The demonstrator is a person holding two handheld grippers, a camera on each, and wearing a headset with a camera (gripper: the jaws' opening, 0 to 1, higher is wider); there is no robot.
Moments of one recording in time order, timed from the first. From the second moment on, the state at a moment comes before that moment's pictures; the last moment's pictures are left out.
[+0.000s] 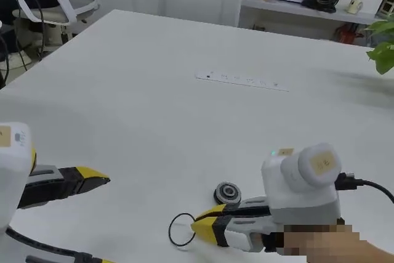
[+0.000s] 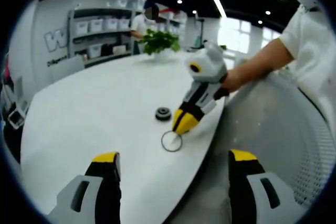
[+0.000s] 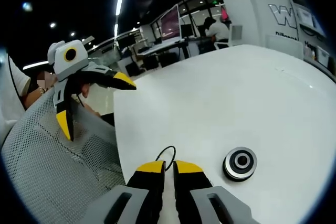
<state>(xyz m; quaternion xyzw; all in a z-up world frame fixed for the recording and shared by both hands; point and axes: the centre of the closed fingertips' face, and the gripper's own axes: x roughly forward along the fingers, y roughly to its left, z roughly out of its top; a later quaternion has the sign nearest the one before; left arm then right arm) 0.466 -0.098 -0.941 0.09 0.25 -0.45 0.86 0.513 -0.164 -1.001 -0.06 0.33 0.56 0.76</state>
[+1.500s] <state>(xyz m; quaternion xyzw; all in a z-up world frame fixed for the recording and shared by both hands) 0.476 -0.092 -0.937 0.09 0.24 -0.42 0.87 0.569 -0.218 -0.935 -0.05 0.25 0.49 0.83</state>
